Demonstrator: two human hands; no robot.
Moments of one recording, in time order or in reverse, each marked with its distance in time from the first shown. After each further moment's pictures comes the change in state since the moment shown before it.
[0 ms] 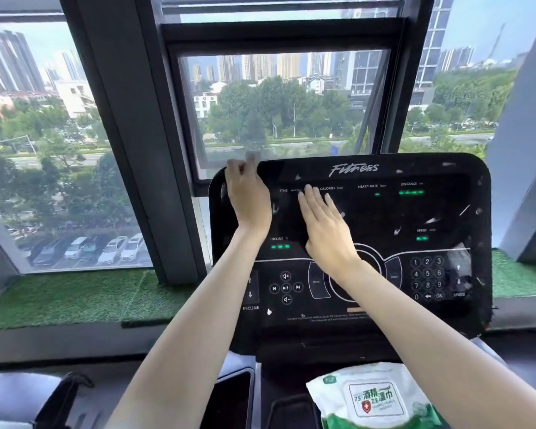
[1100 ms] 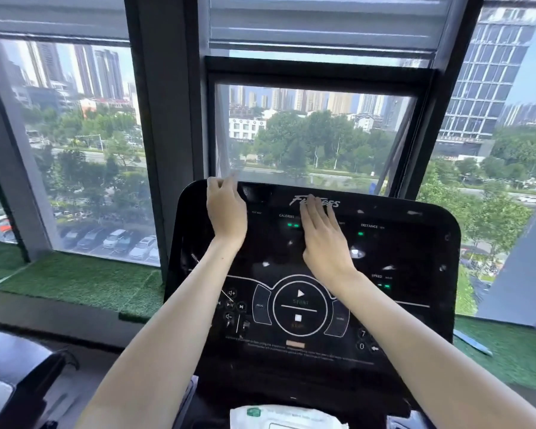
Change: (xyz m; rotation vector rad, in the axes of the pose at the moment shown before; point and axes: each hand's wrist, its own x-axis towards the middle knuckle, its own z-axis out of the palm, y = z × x) left_hand -0.008 0.048 0.020 0.135 0.086 -0.163; right_hand 0.009 0.099 -0.026 0.032 0.028 -0.120
